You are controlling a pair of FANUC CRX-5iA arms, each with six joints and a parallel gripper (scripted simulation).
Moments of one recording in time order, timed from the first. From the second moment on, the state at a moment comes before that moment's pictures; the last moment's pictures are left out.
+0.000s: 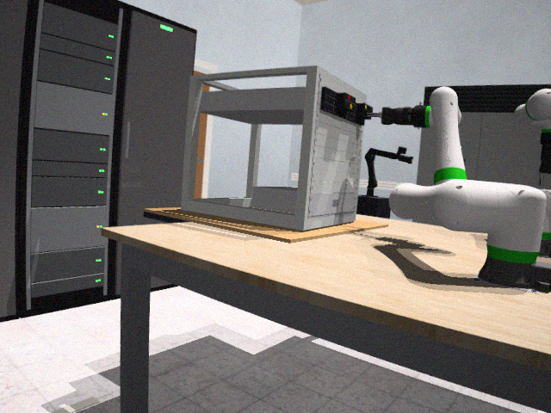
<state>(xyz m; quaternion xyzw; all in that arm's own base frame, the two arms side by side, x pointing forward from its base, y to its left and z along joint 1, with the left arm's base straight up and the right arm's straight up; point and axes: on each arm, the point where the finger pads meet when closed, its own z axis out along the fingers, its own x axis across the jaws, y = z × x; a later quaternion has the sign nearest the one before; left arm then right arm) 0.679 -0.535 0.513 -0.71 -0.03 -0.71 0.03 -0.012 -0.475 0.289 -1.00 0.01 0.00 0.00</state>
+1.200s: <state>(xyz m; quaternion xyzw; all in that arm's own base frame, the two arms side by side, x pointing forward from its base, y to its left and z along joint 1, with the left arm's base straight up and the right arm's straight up) 0.697 -0.533 0.513 -0.71 -0.03 -0.71 0.03 -0.012 -0.475 0.289 -1.00 0.01 0.00 0.00</state>
